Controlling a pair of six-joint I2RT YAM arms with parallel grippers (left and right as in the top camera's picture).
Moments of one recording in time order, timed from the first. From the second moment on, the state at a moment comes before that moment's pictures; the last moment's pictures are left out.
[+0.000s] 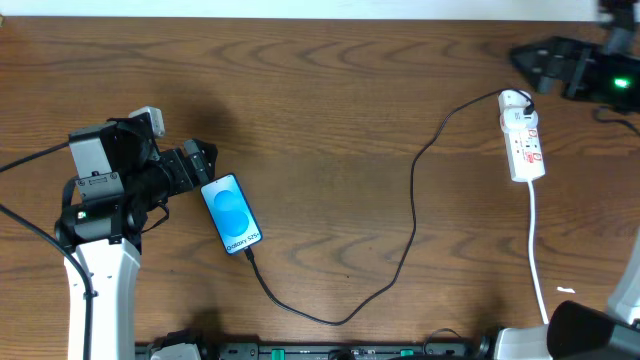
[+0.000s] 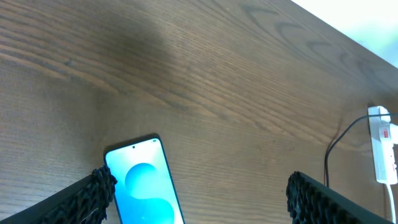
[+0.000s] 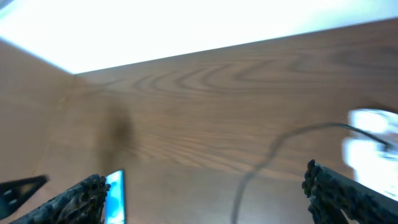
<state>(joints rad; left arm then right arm) 0.21 1.15 0.96 -0.66 0.45 -0.22 -0.35 1.61 1.93 -1.17 -0.74 -0.04</state>
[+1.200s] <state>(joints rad) 0.21 1.15 0.96 -0.66 0.45 -0.22 -0.54 2.14 1.94 -1.24 -0.55 -0.41</state>
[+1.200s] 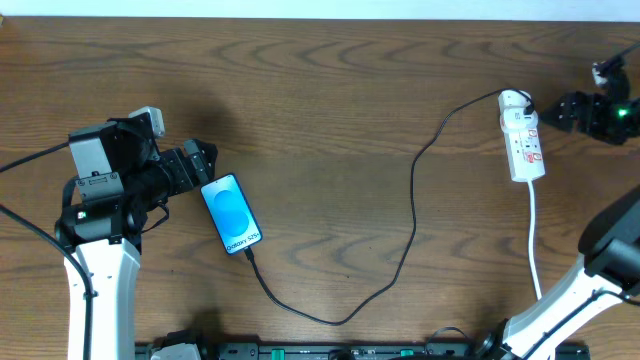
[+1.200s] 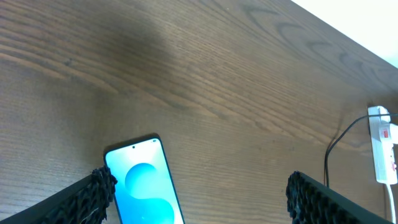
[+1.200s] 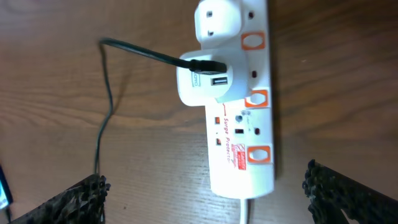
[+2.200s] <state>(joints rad) 0.21 1.15 0.96 -0.66 0.45 -0.22 -0.45 2.29 1.94 -1.15 -0.54 -0.45</state>
